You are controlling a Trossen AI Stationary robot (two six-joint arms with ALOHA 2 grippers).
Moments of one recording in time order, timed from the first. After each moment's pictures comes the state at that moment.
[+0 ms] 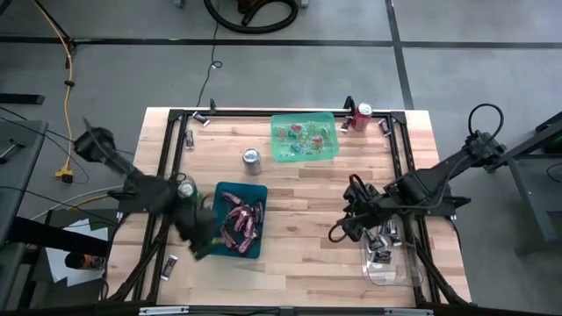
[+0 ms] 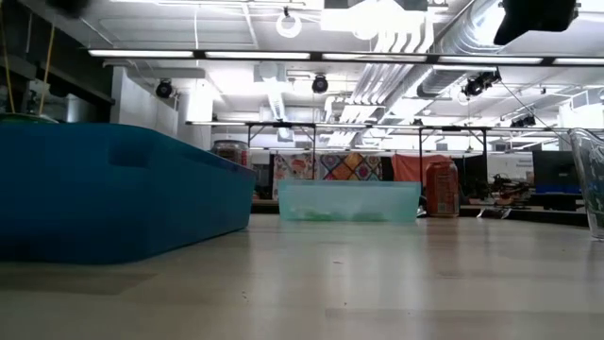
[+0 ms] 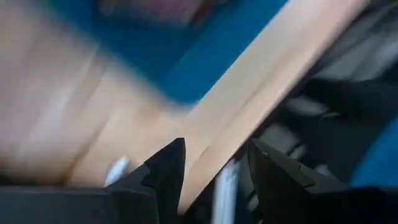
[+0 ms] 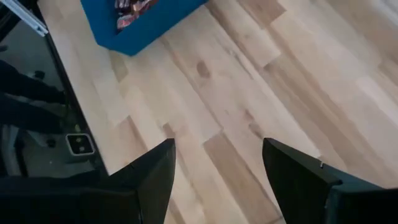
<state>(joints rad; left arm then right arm) -0.61 1.23 0.96 -0.91 0.22 -1.31 0.51 1.24 1.13 -0.89 0.26 1.08</state>
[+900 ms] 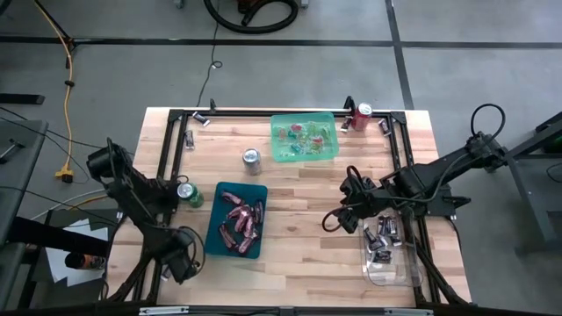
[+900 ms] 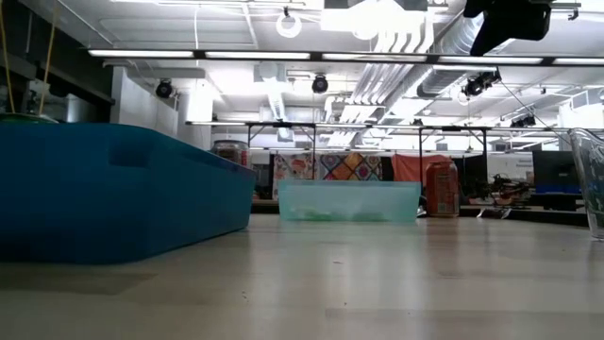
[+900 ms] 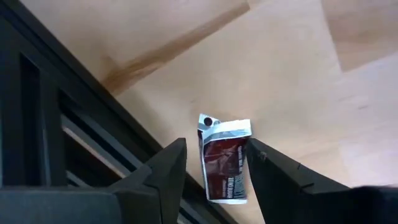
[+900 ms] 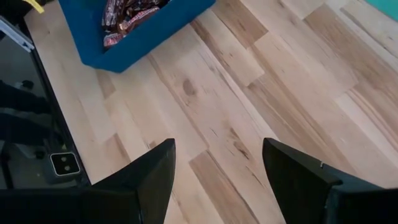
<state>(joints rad) -1.01 1.55 0.76 -0.77 0.31 -1.97 0.42 1.24 1.13 -0.89 0.26 1.01</state>
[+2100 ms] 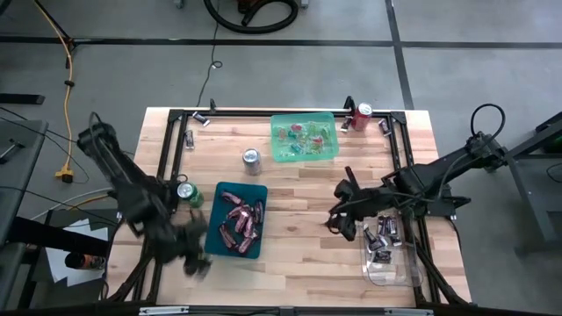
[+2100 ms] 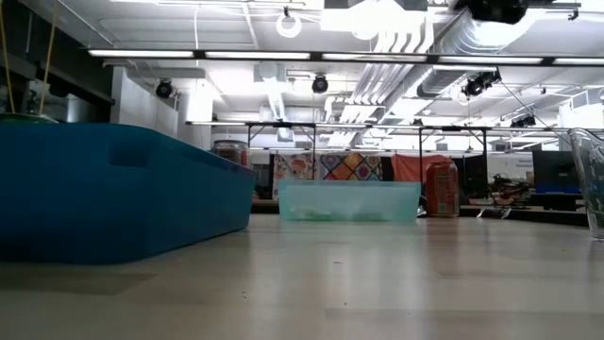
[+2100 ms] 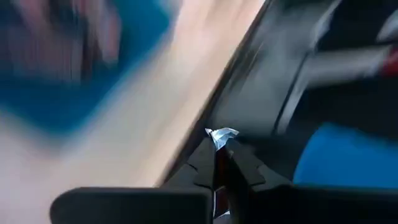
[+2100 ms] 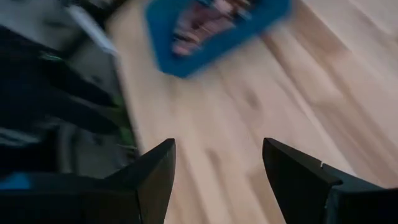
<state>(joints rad) -0.88 1.21 1.02 -0.67 -0.19 -1.54 0.43 1.24 1.13 -0.66 0.15 0.92</state>
